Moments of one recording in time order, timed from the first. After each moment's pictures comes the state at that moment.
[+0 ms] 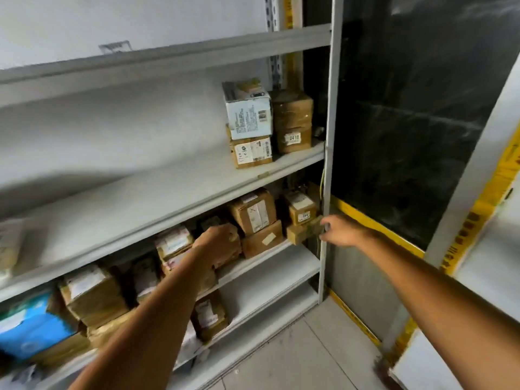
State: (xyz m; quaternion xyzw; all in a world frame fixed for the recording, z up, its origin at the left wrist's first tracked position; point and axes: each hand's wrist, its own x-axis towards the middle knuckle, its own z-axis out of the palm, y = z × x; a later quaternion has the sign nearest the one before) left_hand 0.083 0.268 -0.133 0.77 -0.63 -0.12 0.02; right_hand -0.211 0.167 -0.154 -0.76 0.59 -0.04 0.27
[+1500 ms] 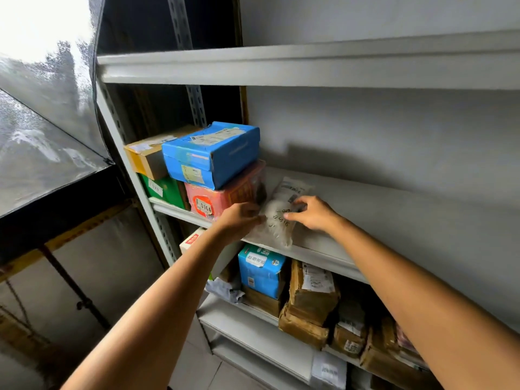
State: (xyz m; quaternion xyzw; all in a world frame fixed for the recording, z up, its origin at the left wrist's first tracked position) left_hand 0.512 0.522 -0.085 0.90 -0.18 -0.08 0.40; right_hand 0.470 0.312 -0.087 -0.91 0.13 -0.01 0.39
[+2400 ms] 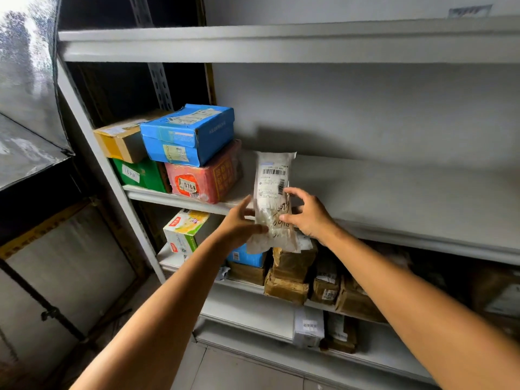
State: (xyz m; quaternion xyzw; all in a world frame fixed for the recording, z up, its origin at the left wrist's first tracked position) left_hand 0.437 0.535 -0.116 0.74 -0.20 -0.25 0.59; right_hand 0.363 0.355 -0.120 -0.86 0.15 -0.14 0.47
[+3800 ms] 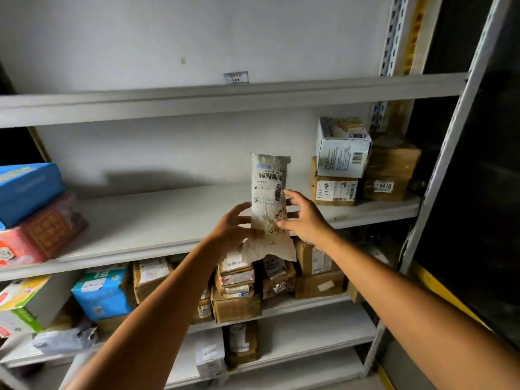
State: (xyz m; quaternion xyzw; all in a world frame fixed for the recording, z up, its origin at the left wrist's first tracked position) left_hand 0.185 0.294 -0.059 0.65 -0.37 -0.37 0.55; right_hand 0.031 0.169 -0.054 -0.80 0.31 -0.29 0.42
